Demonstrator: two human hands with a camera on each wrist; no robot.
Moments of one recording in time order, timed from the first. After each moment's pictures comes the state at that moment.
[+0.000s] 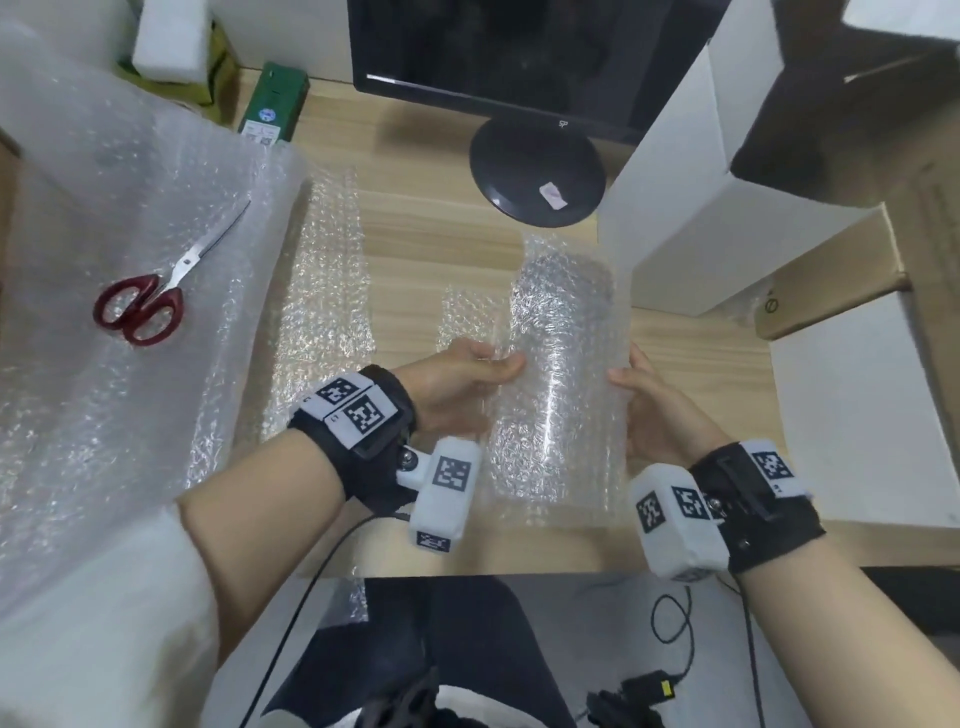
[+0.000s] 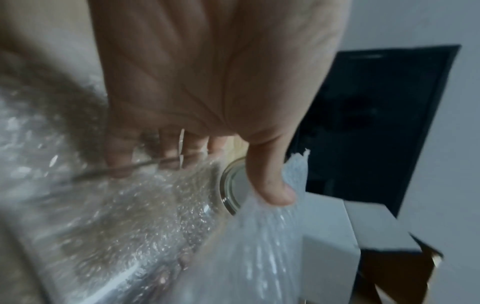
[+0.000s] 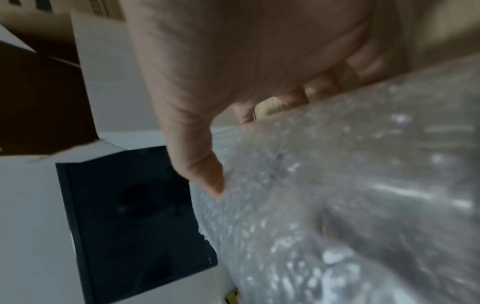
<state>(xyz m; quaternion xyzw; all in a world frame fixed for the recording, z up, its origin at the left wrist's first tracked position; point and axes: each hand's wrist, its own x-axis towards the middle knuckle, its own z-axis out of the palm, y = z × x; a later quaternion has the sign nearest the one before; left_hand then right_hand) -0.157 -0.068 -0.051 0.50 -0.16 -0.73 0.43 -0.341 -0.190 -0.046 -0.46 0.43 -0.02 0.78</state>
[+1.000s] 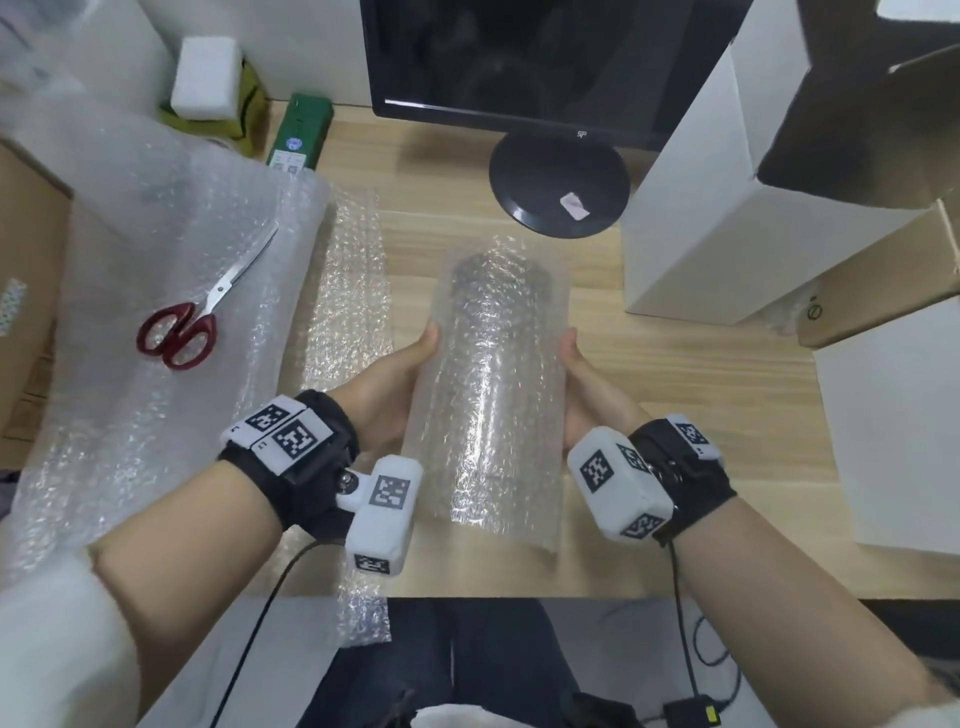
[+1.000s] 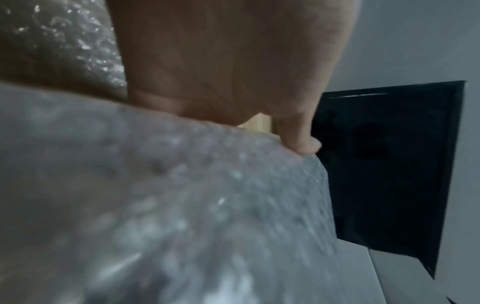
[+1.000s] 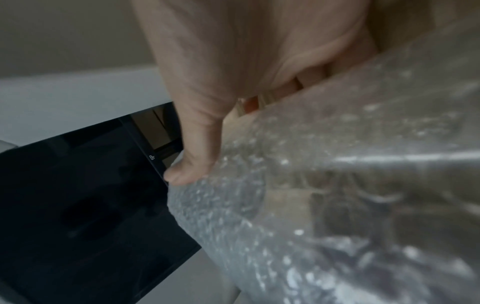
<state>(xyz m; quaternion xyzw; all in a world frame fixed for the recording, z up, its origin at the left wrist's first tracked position) -0.113 -0.040 -0.072 0.54 -0.09 -0.69 0.48 -0.281 -0.170 -0.066 -0.41 0.40 0.00 0.82</state>
